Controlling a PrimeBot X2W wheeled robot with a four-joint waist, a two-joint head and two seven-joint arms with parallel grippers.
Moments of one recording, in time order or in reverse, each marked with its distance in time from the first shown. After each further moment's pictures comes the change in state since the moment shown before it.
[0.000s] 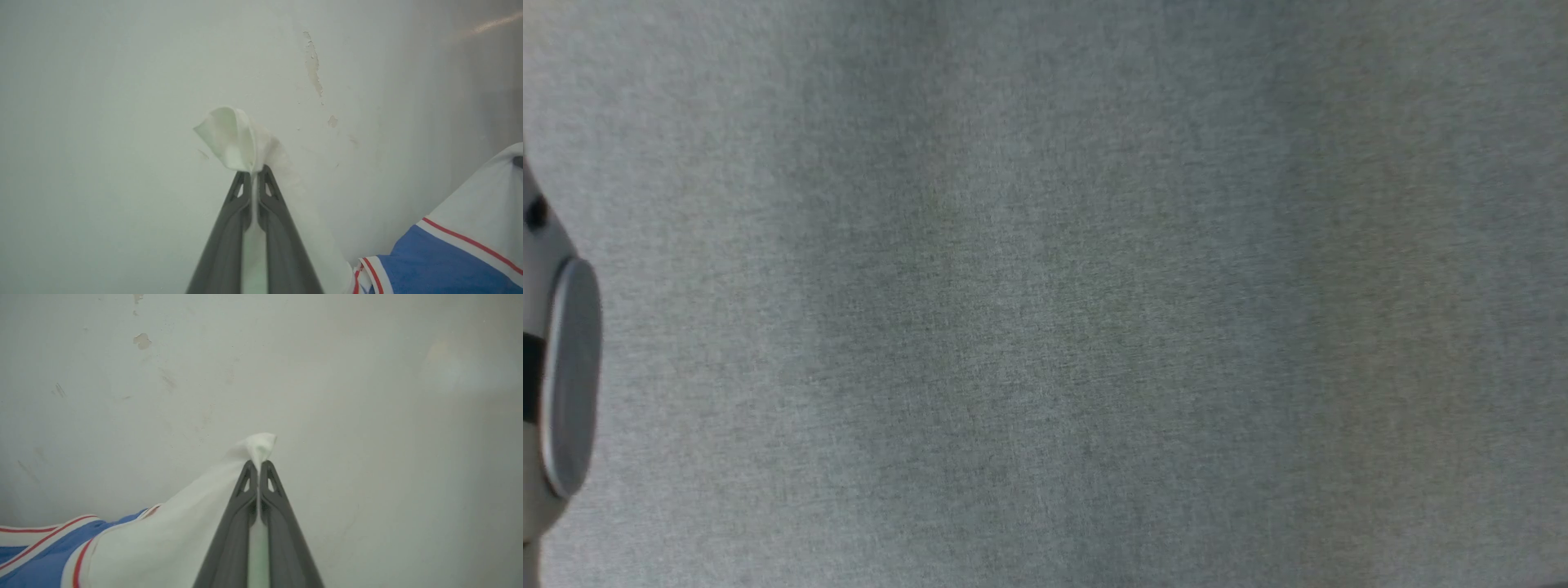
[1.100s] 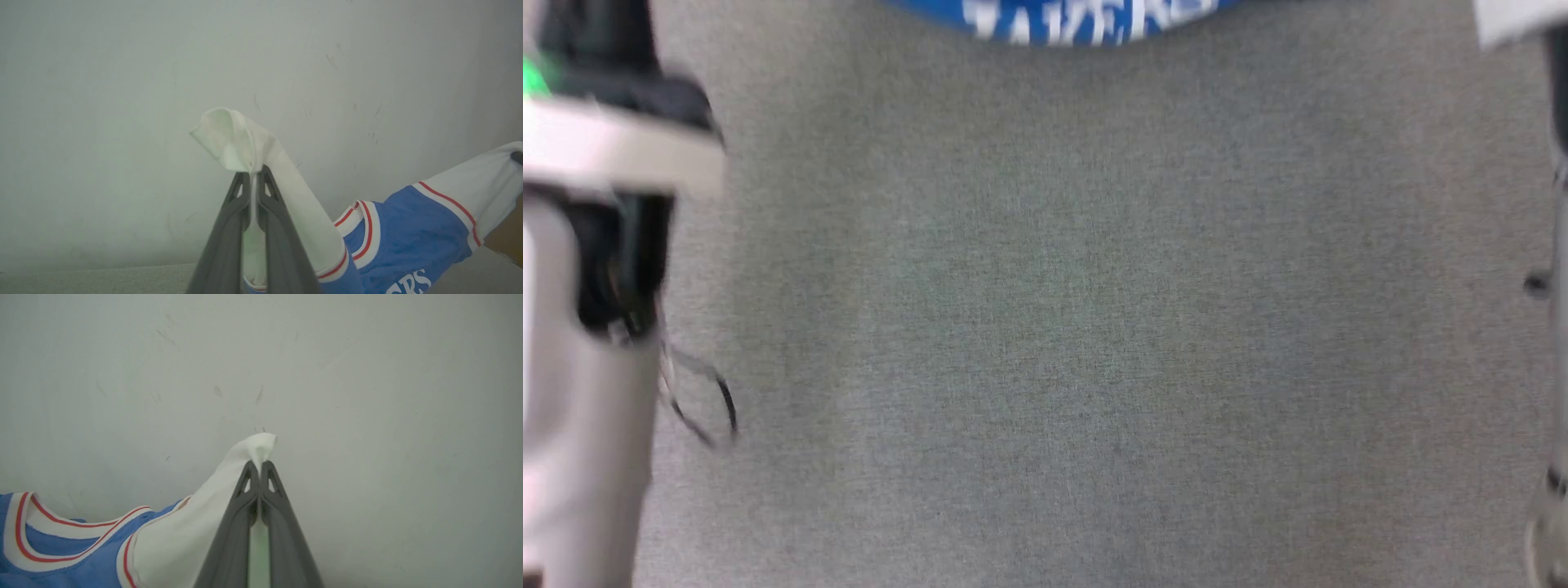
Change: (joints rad) left arm 0.947 0.171 0.062 -0.559 -0.259 0.061 0.030; right arm 0.745 -0.107 0.149 -0.410 0.497 0.000 0.031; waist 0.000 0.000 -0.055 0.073
